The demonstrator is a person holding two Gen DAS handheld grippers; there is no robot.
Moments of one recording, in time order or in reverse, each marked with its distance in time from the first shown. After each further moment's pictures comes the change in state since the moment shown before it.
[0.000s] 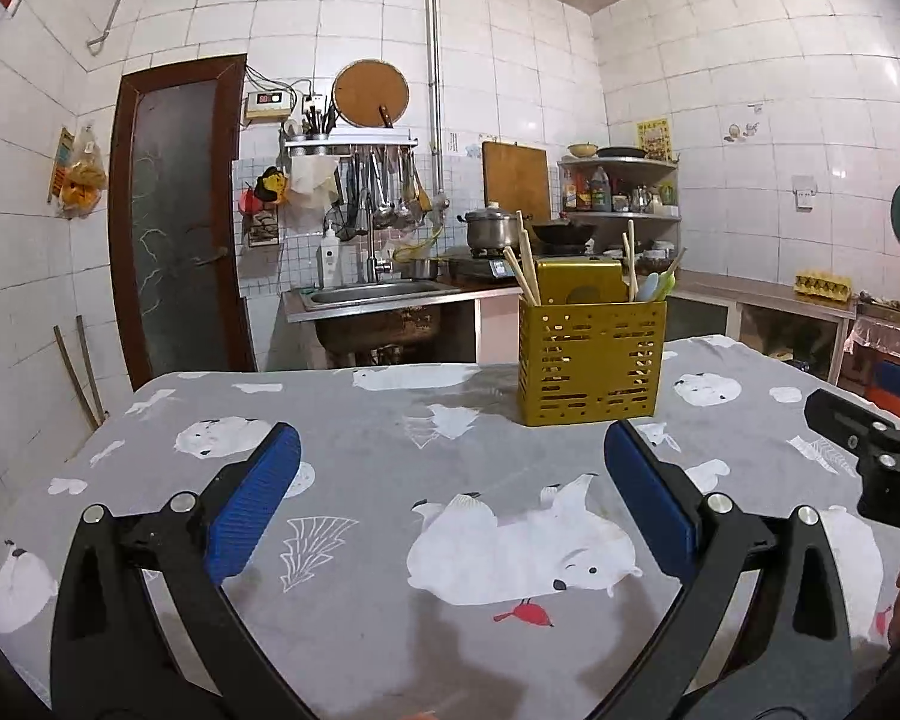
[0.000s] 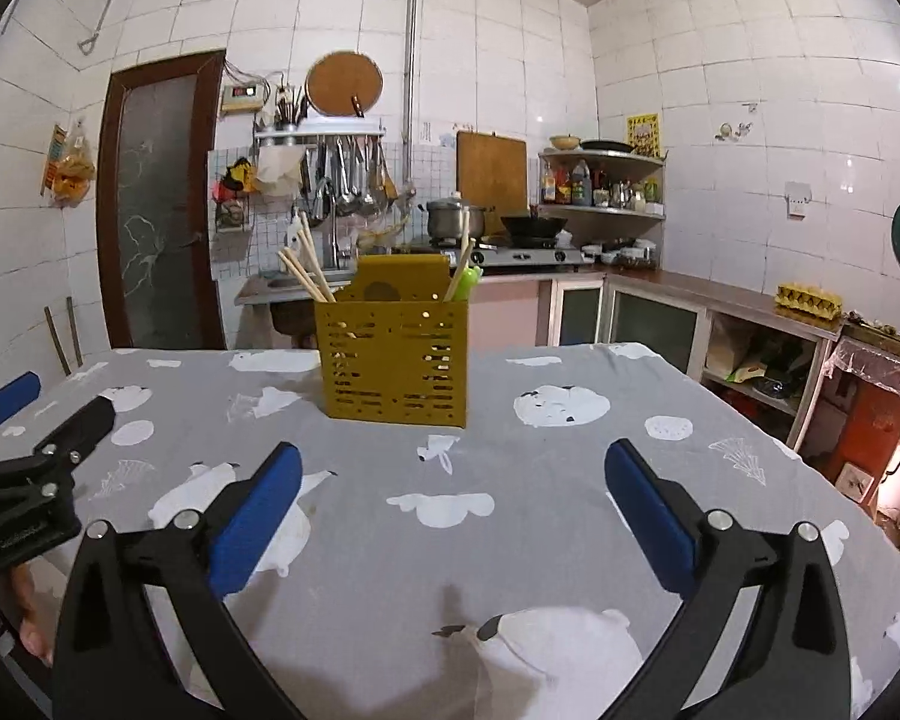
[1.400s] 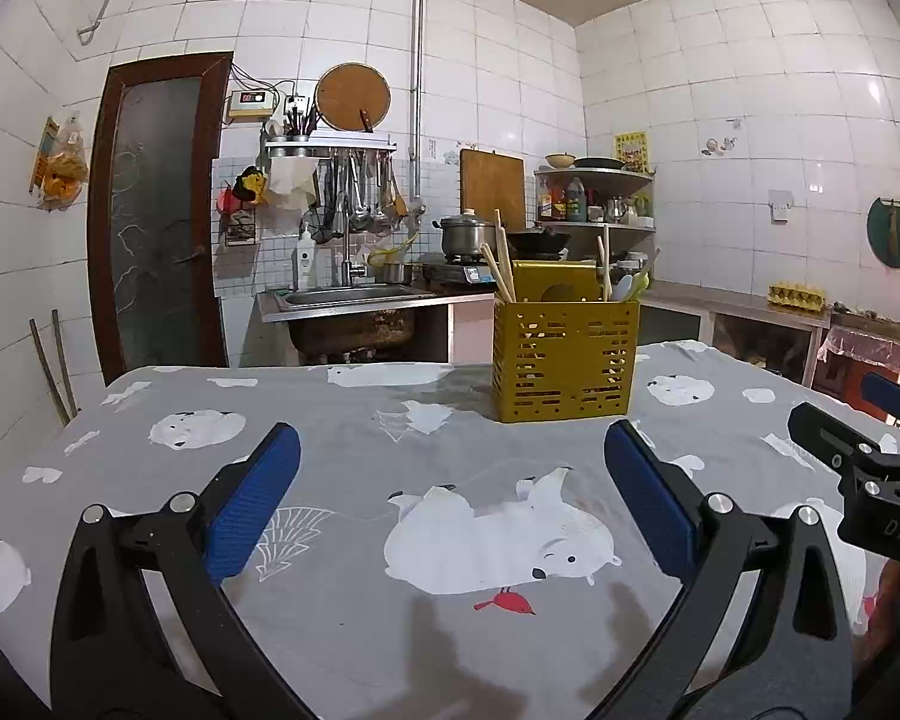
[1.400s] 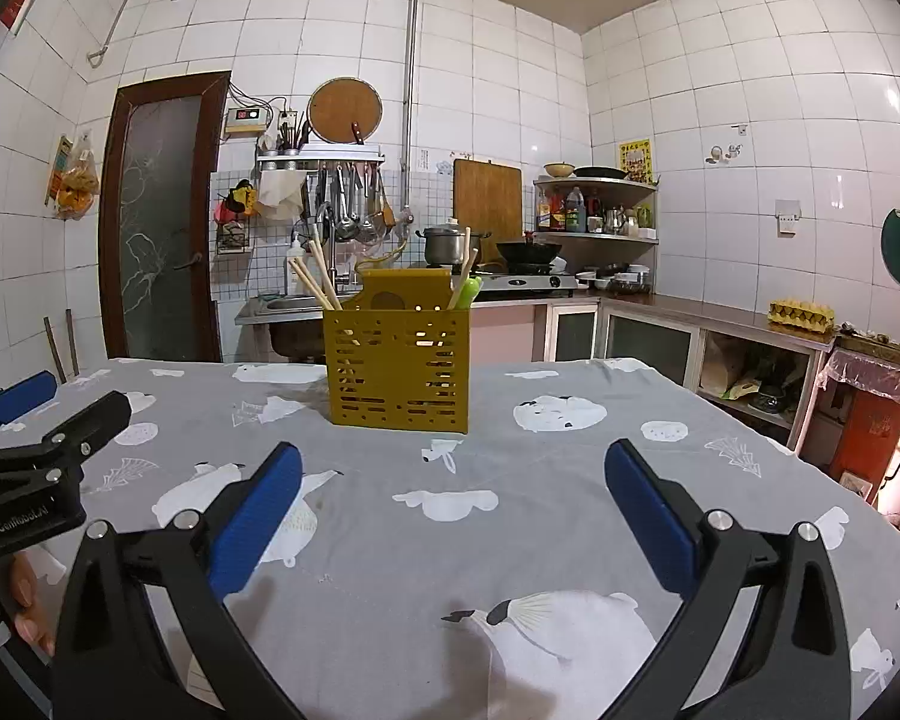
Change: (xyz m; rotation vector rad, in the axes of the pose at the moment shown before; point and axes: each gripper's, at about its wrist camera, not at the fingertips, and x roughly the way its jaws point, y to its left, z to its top) left arm -0.003 0.007 -0.013 -0.019 -0.013 -0.077; right arm -0.014 0.005 -0.022 -0.004 -0.066 -0.018
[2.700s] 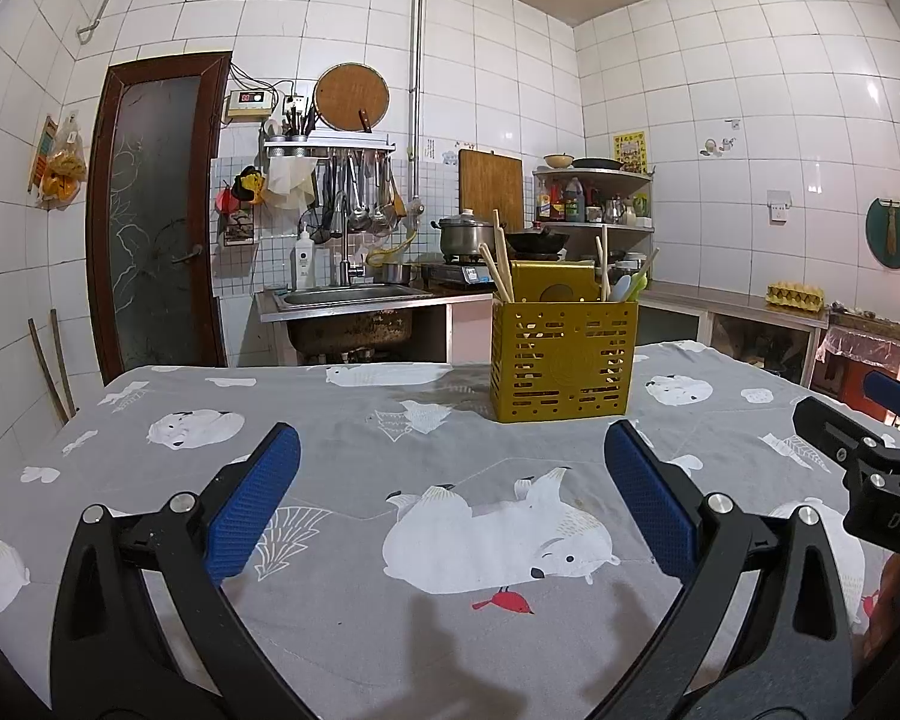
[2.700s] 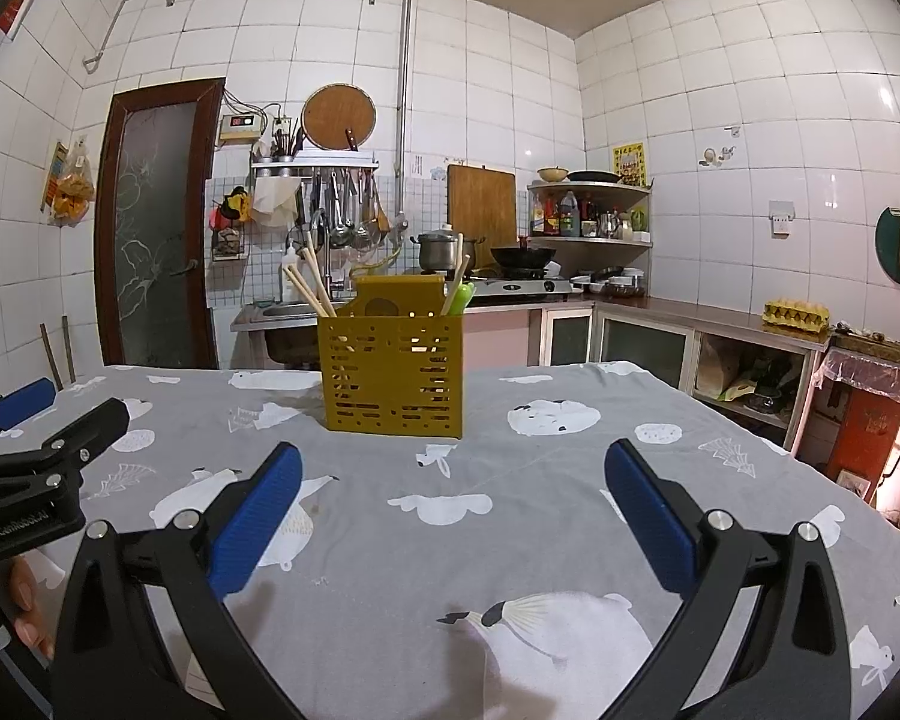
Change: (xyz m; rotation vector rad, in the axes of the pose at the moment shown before) left arm 0.000 -0.002 0.000 0.000 0.000 -0.001; right arm -0.004 -0.002 0.000 0.011 -0.015 -0.011
